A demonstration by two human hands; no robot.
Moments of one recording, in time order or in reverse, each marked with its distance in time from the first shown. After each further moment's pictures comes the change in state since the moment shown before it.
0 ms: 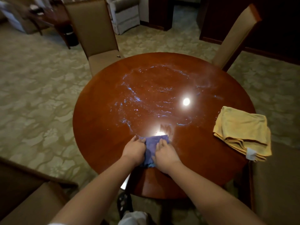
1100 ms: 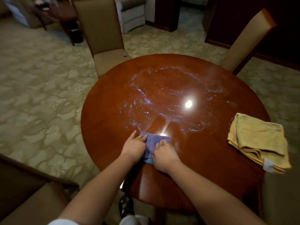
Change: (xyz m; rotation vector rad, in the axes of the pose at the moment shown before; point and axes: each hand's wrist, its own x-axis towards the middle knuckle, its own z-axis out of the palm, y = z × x) left_hand 0.006 -0.057 0.003 0.091 0.048 0.034; right_hand 0.041 -0.029 -0.028 0.017 -0.030 -0.034
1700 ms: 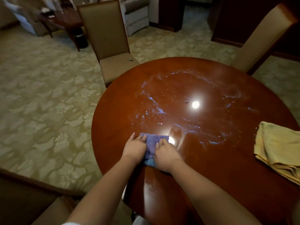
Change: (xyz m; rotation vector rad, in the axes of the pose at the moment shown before) left_hand 0.027 -0.074 -0.001 0.006 -0.041 -0.083; right_hand 0.080 -0.015 -0.027 -0.060 -0.016 -0.111
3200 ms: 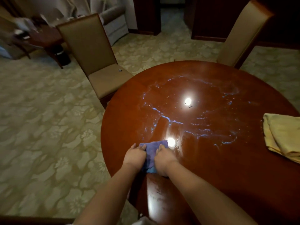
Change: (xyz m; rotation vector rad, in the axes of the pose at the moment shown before) left_hand 0.015 -0.079 0.000 0.049 -0.027 0.135; right_hand 0.062 -0.038 -0.046 -0.108 -0.193 0.075
